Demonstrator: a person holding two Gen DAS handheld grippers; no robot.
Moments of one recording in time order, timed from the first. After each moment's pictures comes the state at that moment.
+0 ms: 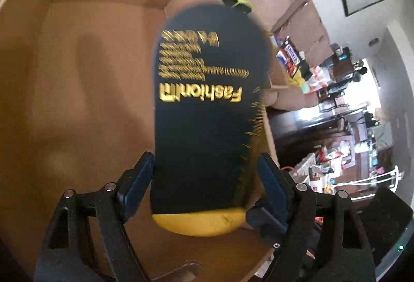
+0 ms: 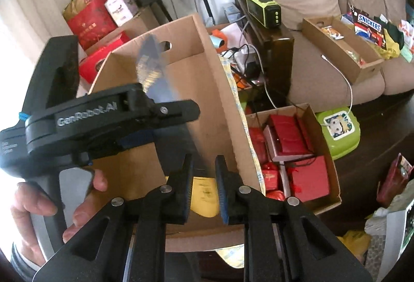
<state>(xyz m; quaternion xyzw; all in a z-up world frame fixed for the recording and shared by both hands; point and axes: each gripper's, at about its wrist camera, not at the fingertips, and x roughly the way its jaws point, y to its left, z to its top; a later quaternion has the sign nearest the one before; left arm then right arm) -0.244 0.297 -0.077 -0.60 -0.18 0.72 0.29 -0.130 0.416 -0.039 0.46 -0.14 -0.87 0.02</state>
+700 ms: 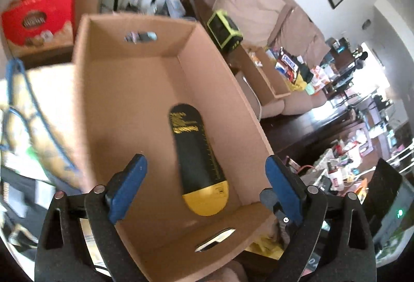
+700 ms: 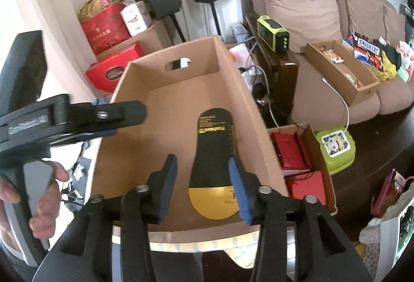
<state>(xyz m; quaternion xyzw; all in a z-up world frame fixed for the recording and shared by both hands) -0.210 0.212 0.019 -0.52 -0.10 0.80 0.29 -0.113 0.371 -0.002 0.42 -0.11 -0.90 0.03</state>
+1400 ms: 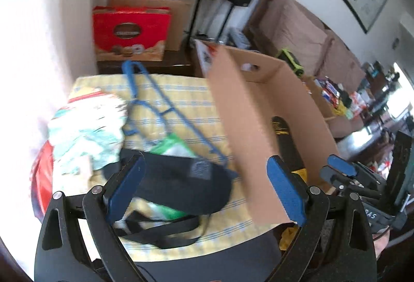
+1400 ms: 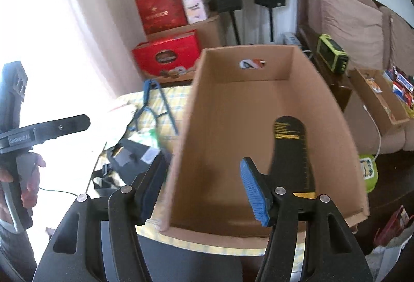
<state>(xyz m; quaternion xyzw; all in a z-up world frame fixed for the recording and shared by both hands) -0.179 -0.001 0.023 -0.47 -0.10 0.86 0.16 -0.122 0.251 -0.002 0.42 -0.05 -0.90 0.13</state>
